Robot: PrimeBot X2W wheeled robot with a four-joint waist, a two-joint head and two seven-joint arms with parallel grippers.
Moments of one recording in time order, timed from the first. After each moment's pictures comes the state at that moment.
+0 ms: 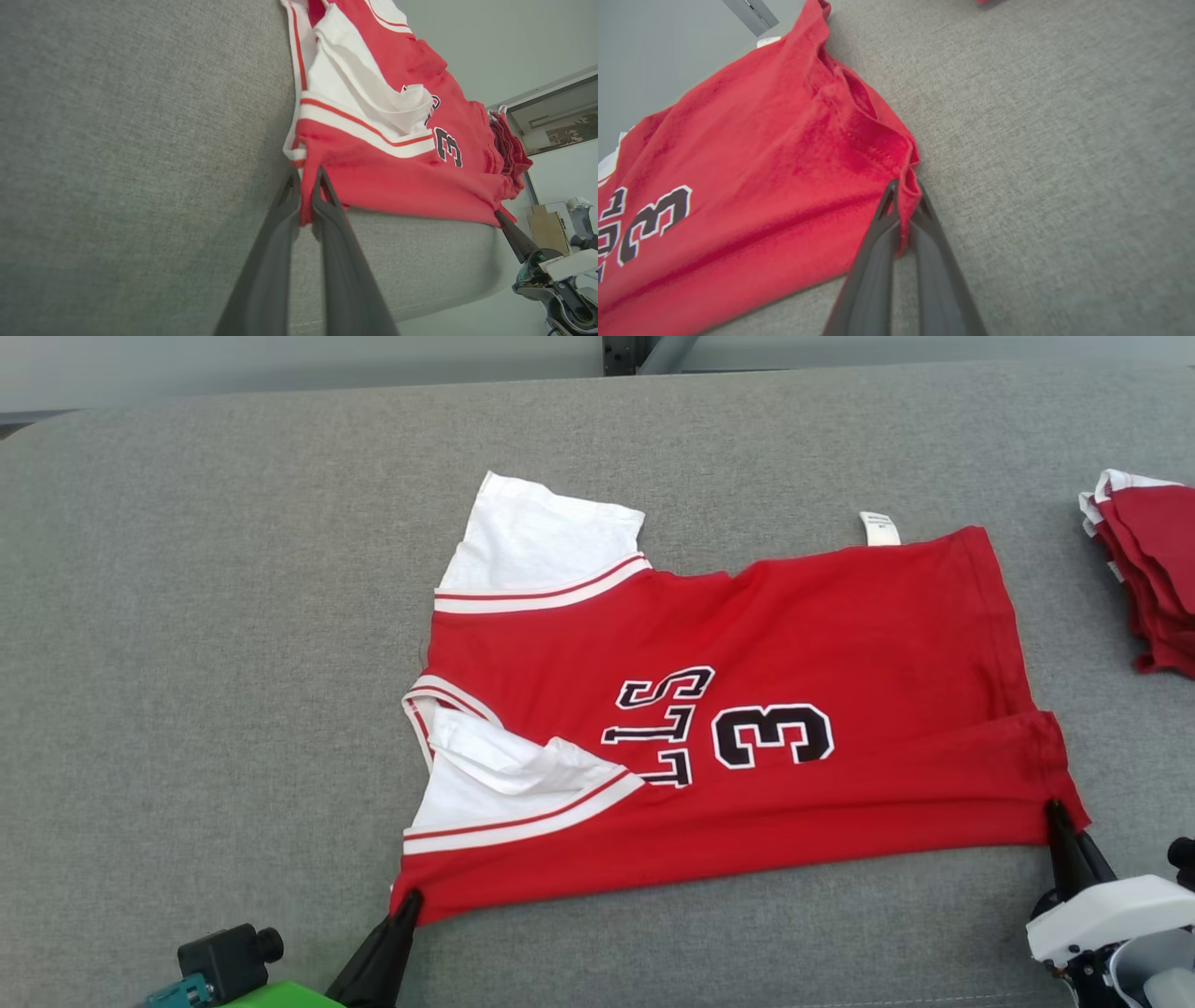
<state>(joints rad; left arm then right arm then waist) 0.03 0.43 -0.54 0.08 -1.14 -0.01 -0.11 -0.12 -0.30 0.07 0.53 0.80 0.13 -0.23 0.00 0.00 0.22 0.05</state>
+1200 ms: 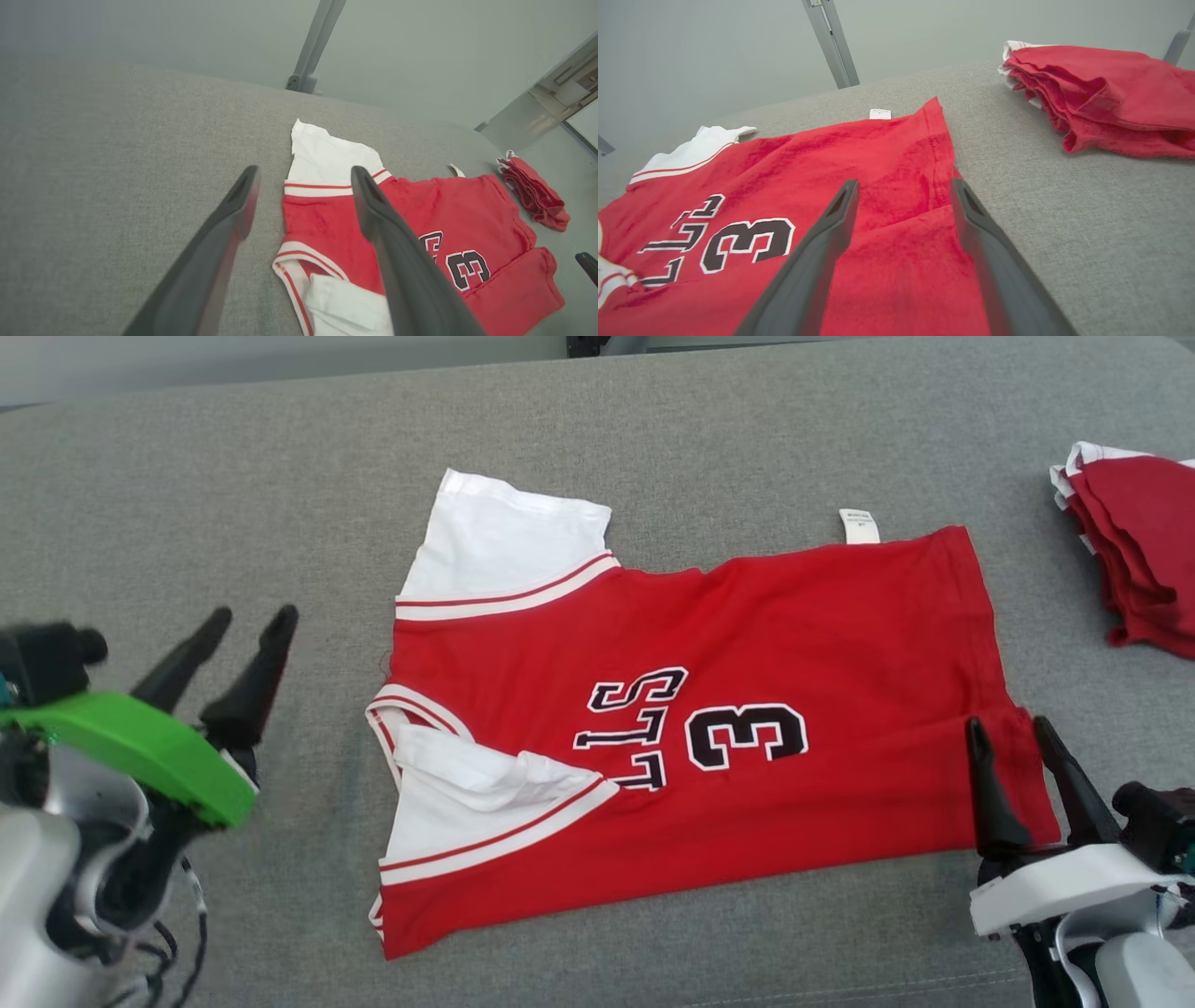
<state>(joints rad) -0.33 0.63 -0.44 -0.04 -1.08 0.08 0.08 -0.01 -0.19 -0.01 0.10 0.39 0.13 -0.19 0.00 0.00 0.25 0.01</state>
